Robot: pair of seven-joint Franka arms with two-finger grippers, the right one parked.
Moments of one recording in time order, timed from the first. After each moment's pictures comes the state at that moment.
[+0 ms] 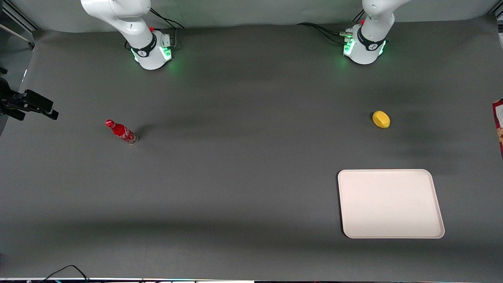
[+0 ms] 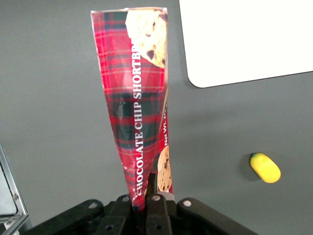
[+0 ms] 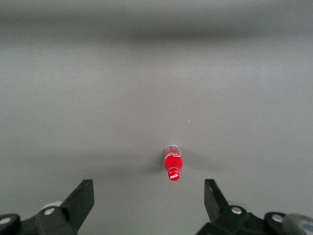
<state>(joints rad) 0.50 0.23 -0.07 -1.60 0.07 1.76 0.55</state>
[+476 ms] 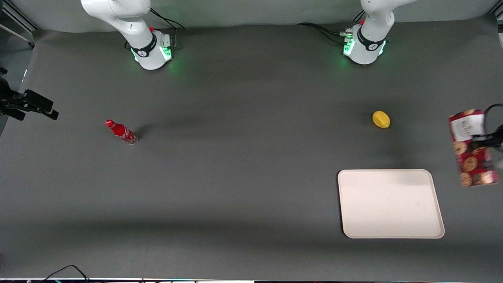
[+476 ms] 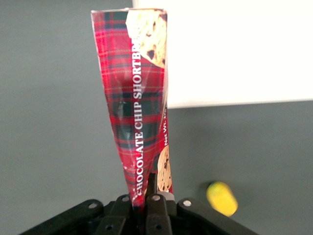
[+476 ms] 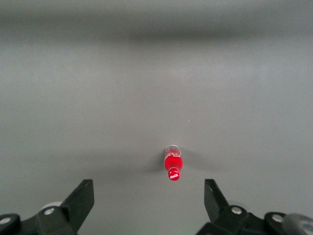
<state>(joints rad) 0.31 0.27 -0.08 -1.70 0.07 1.86 0.25</state>
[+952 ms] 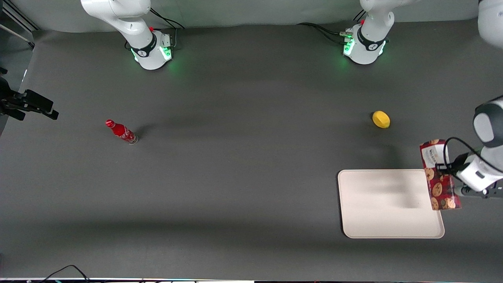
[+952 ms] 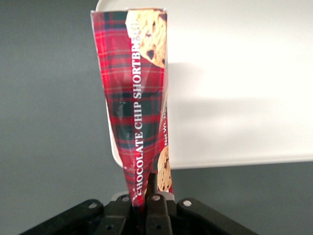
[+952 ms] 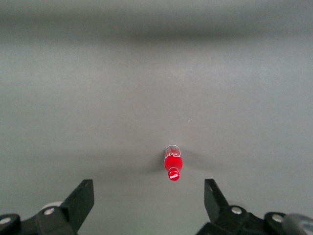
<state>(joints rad) 0.24 0.48 -0.08 -1.64 0.07 2.06 0.18</state>
